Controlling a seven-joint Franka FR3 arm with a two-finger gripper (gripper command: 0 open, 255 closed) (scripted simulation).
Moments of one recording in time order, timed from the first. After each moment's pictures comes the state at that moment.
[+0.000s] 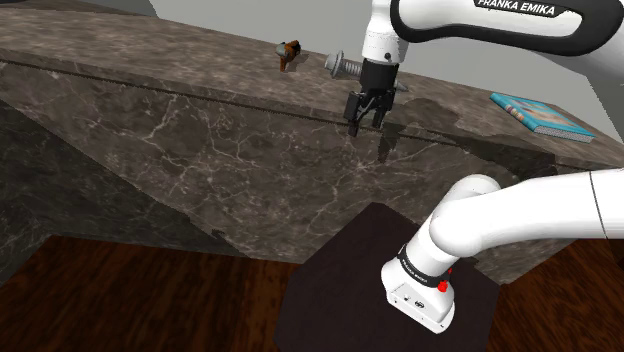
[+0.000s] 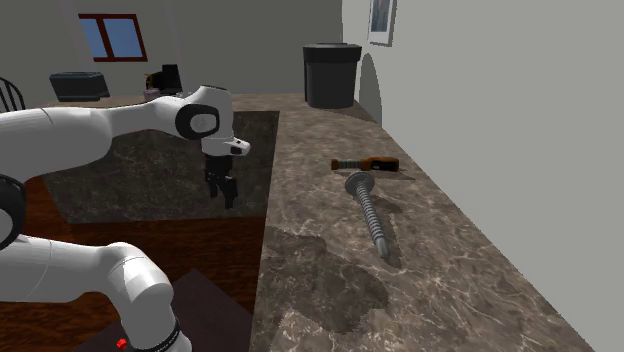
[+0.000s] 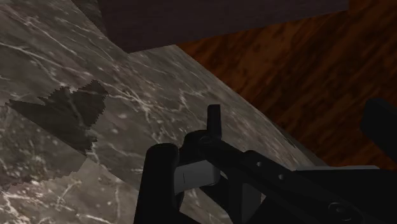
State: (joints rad) arm -0.01 -0.75 0.07 -2.41 0.05 1.54 0.17
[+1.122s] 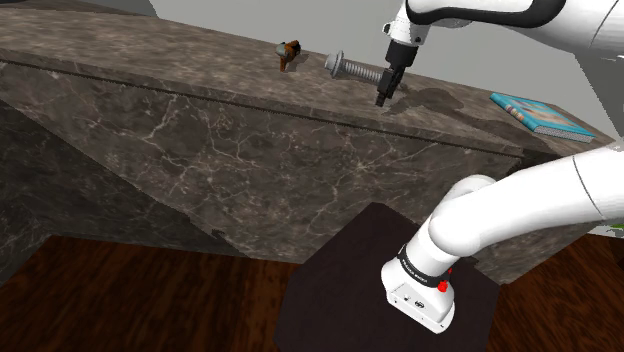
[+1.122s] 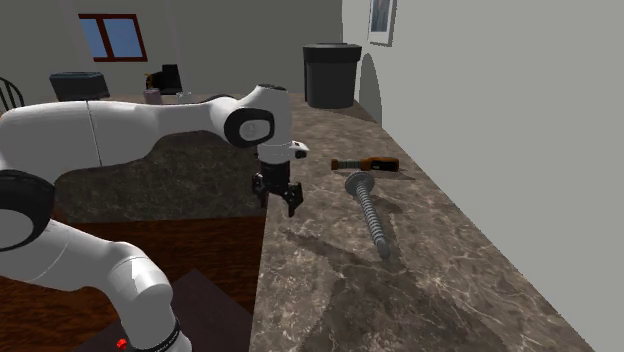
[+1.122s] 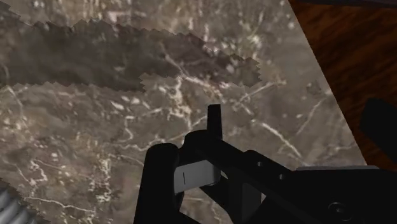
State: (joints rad) arm -0.03 -0.57 -0.30 -2.24 -0.16 1.66 -0.46
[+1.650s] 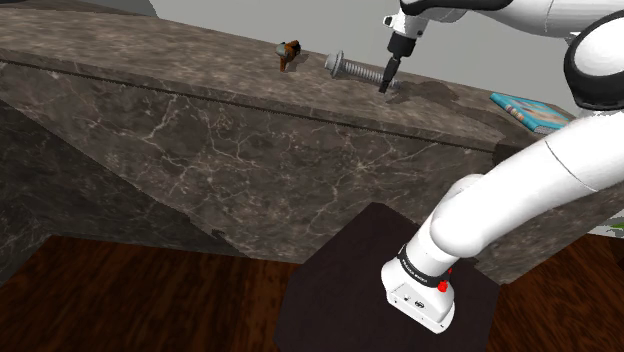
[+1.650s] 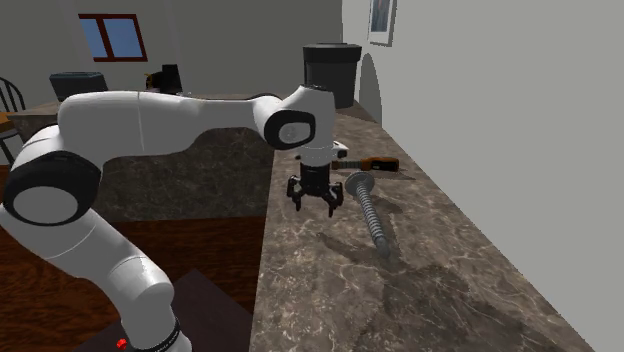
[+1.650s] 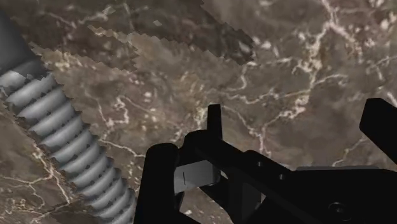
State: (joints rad) arm 0.01 -0.33 -0.50 -2.02 -0.13 1.73 -0.81
